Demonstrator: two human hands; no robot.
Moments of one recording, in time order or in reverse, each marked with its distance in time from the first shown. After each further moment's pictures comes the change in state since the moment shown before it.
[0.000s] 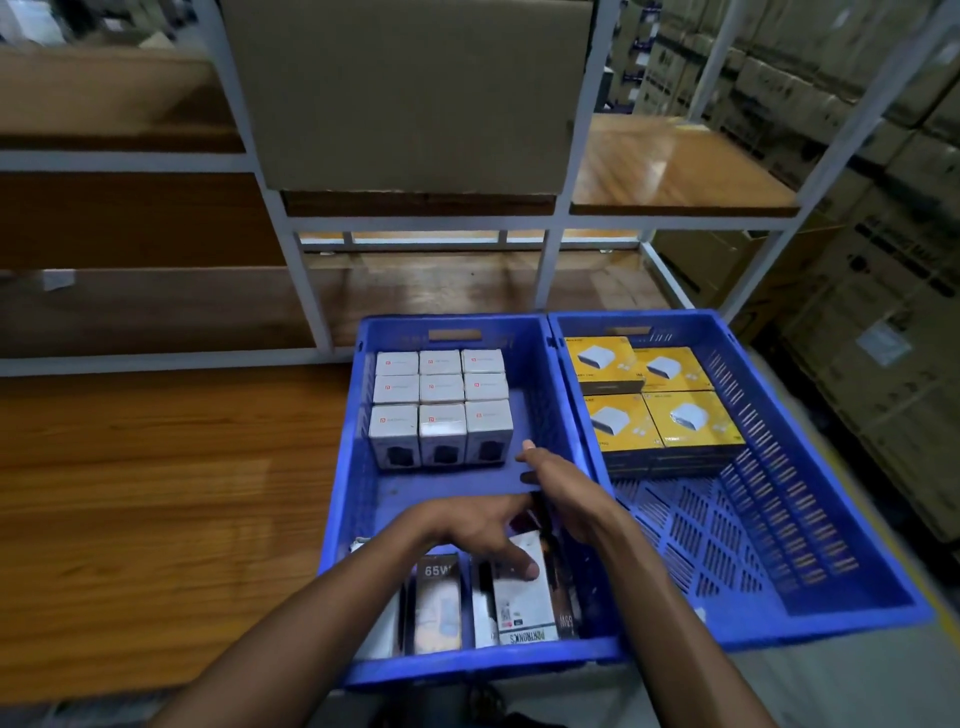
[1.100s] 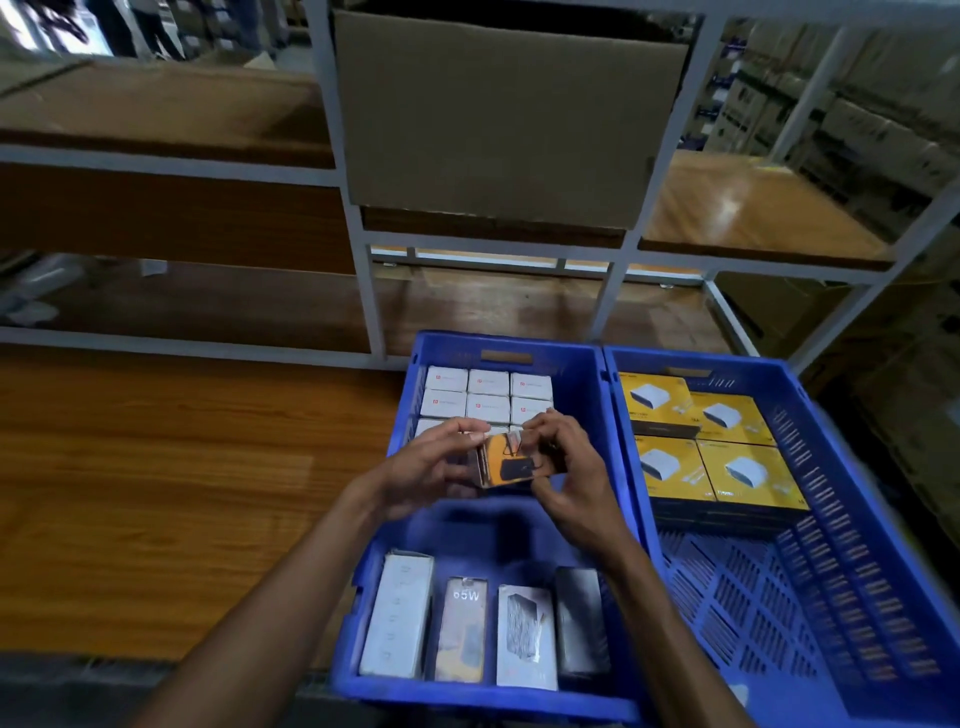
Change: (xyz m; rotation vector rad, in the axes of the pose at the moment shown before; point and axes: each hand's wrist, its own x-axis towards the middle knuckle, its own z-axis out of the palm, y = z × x) left_hand -0.084 -0.029 -0.069 -1.072 0.548 0.040; right_hand -0.008 -0.038 0.020 -0.252 0.127 -1.087
